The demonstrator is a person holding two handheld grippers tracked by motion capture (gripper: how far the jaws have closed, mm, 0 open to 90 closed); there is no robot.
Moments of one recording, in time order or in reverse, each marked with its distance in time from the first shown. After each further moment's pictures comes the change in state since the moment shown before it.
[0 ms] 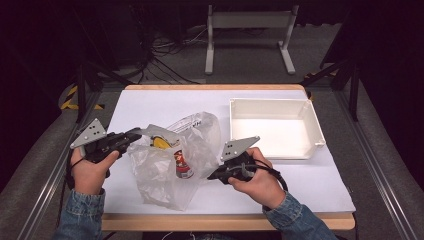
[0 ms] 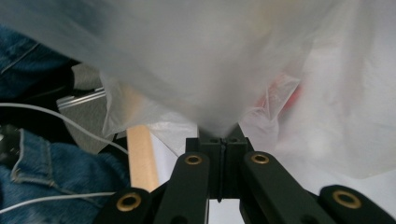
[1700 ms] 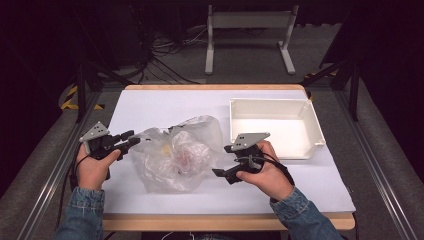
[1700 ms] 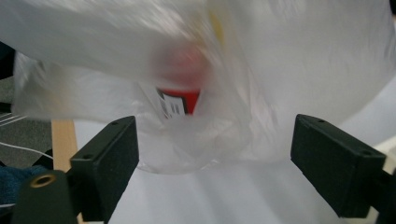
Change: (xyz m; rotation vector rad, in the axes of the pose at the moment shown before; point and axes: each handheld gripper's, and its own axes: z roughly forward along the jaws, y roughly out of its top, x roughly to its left) left arm 0.036 -0.041 0.014 0.103 0.058 -0.165; right arm -0.031 -0.021 -0.005 -0.024 -0.183 0.031
